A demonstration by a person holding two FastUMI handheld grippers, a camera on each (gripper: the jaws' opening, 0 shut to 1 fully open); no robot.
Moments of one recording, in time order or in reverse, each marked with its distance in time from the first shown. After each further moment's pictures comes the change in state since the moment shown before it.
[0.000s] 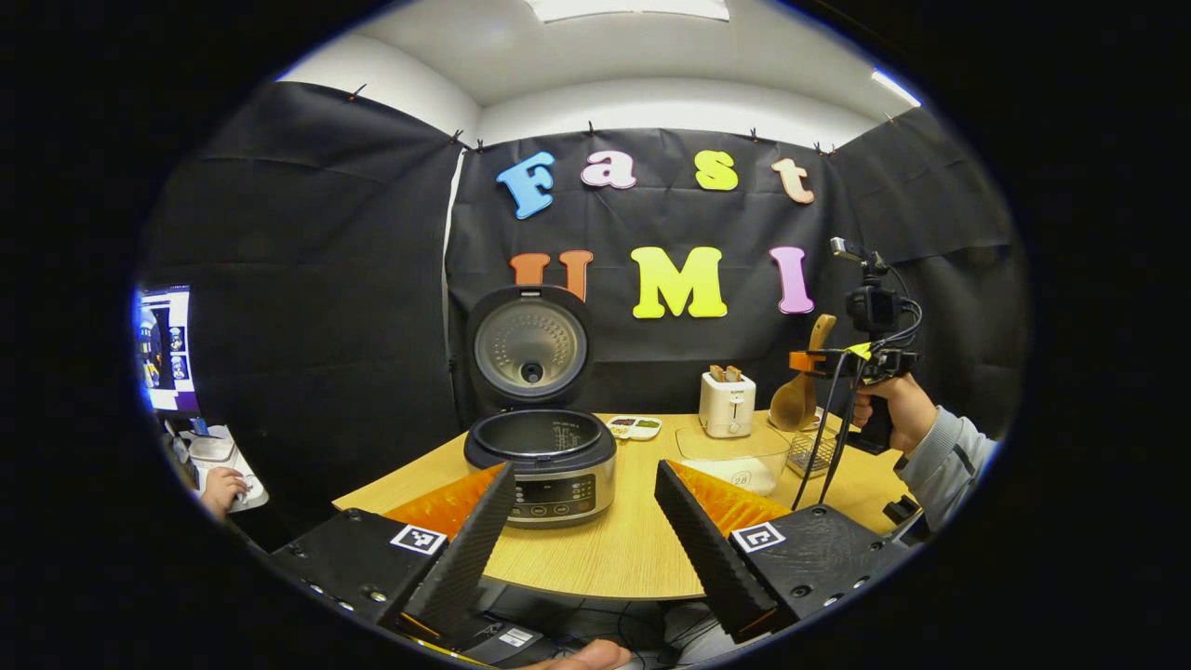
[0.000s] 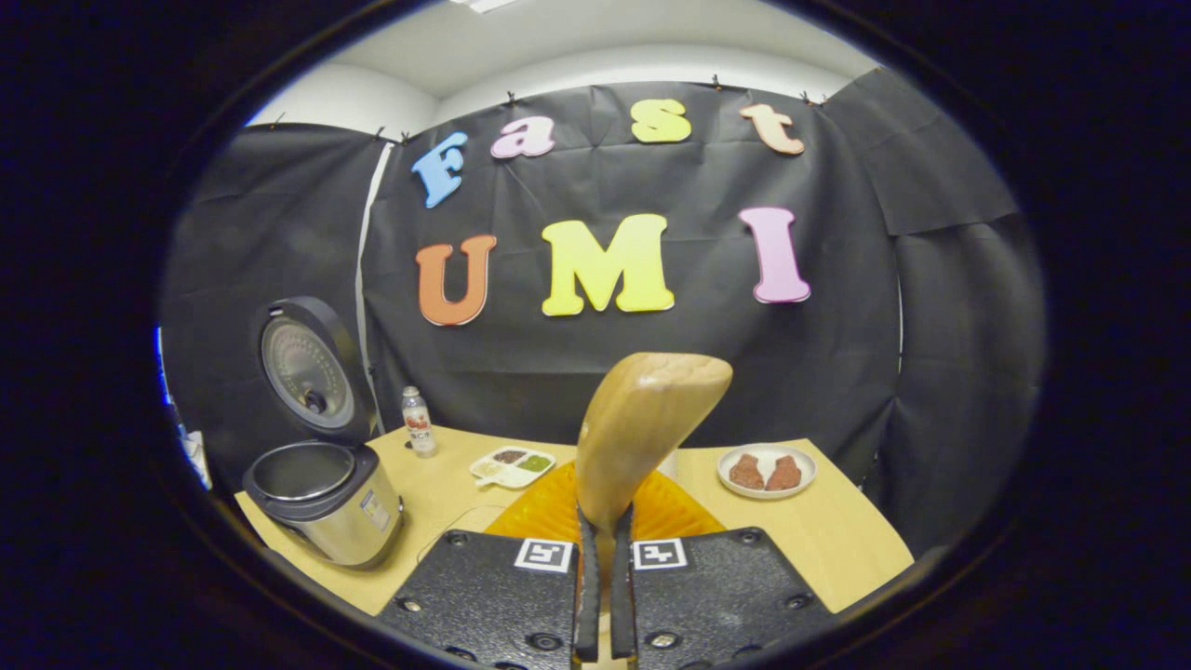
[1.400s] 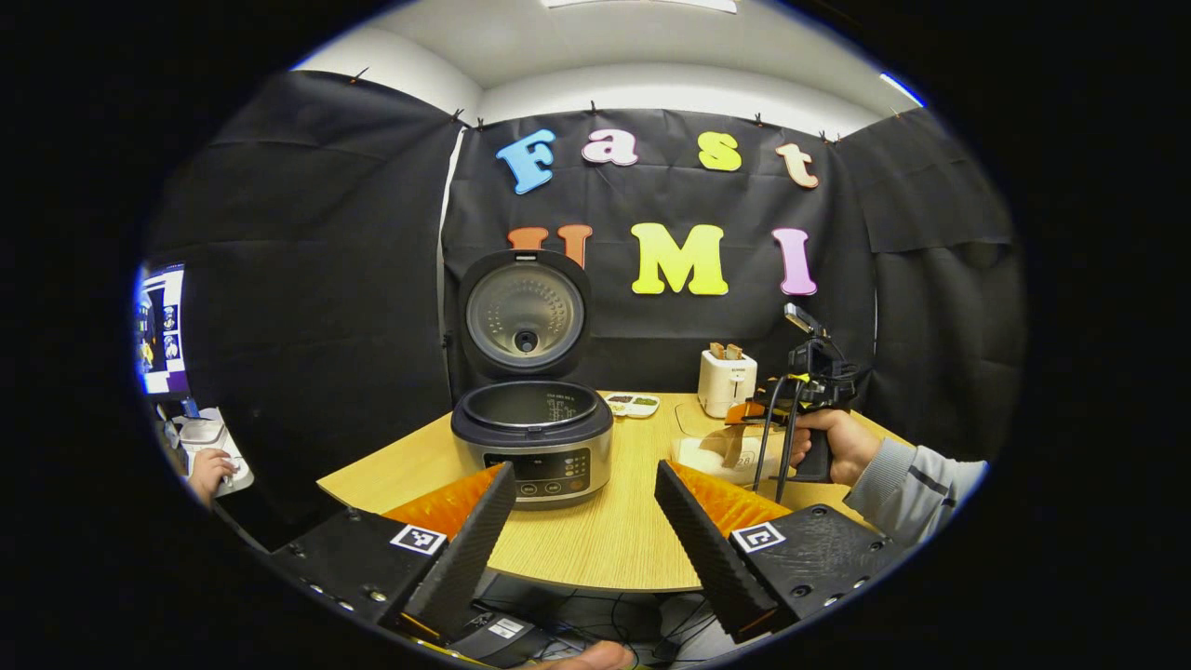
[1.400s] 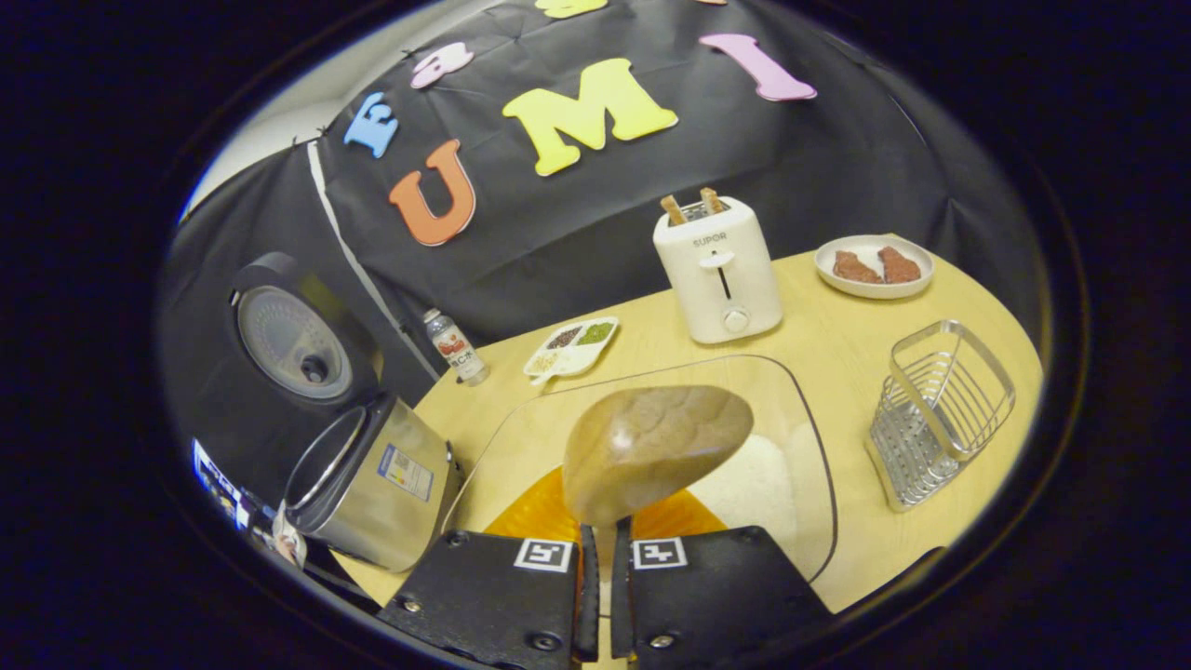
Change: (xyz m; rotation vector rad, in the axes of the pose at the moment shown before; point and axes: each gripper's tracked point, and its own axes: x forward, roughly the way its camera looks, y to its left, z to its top) left arm 0.017 -0.012 -0.032 -0.015 0.067 -0.013; right arm 0.066 0.067 -0.148 0.415 0.425 0.160
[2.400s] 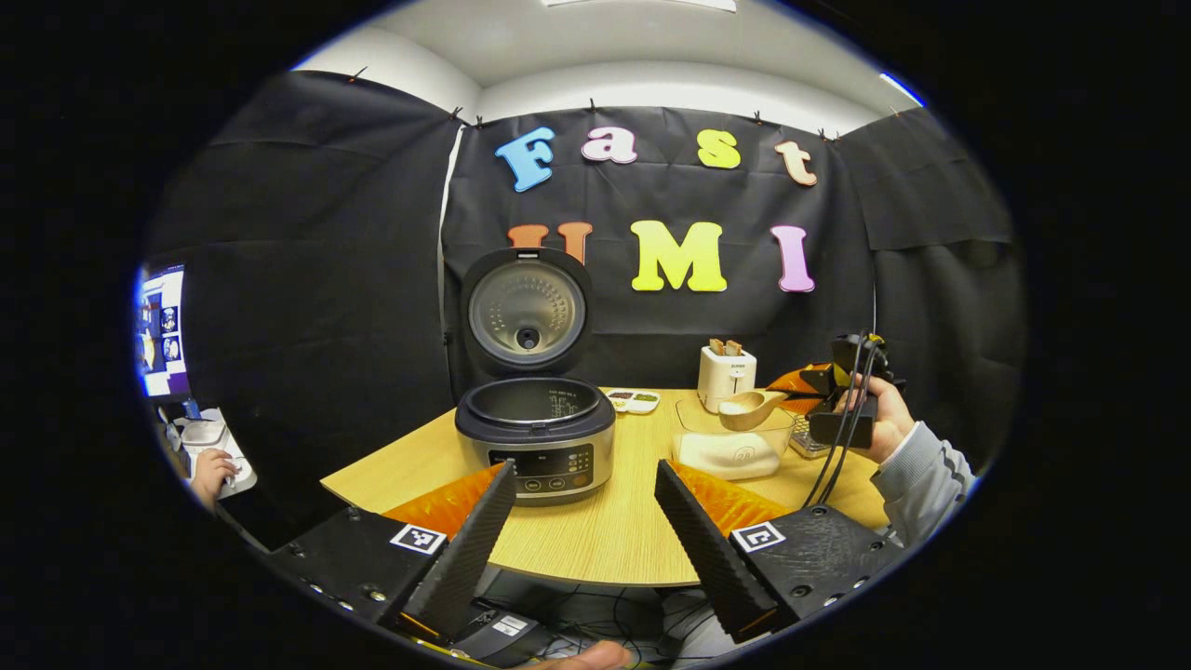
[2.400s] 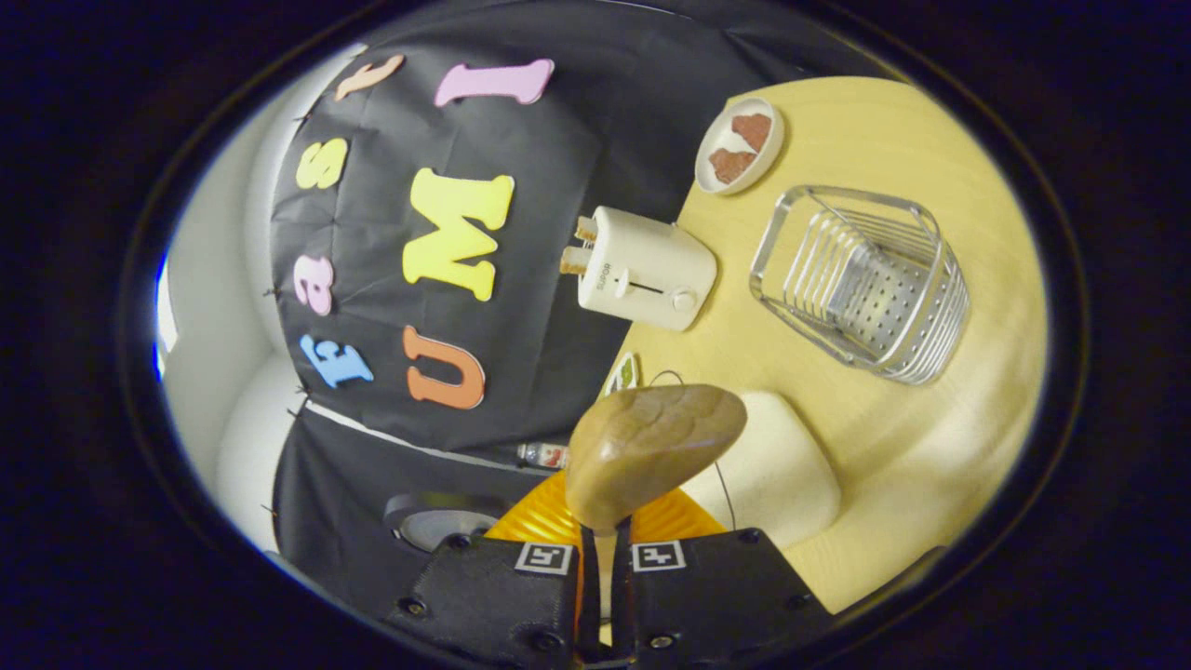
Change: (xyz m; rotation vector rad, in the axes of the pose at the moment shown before) left arm -0.009 0.007 0.002 0.010 0.002 0.002; right arm -0.063 -0.024 0.052 0.838 -0.064 0.303
